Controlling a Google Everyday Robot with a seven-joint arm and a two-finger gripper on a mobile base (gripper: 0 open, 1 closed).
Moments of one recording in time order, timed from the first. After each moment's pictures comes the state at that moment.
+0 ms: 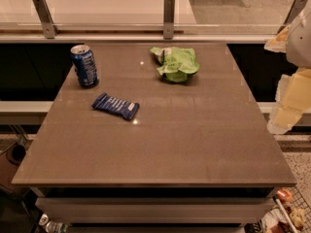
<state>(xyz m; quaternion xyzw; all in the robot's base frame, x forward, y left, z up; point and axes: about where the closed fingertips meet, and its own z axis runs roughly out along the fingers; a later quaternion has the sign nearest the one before) 0.438 -0.214 0.986 -0.60 0.78 -0.05 0.17</state>
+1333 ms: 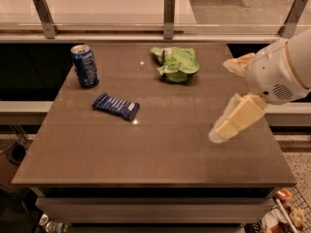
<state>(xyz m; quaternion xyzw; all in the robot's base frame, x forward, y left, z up) 0.454 -0.136 0.941 -0.56 0.75 0.11 0.33</state>
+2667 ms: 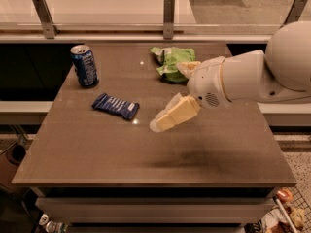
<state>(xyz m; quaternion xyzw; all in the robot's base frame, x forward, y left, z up) 0.501 -0.030 0.916 -0.52 0.71 0.20 0.44</state>
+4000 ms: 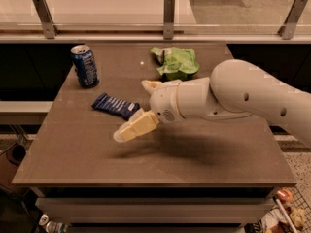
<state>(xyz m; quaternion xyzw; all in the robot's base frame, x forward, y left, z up) 0.514 0.060 0.861 -0.51 0.68 0.29 0.45</state>
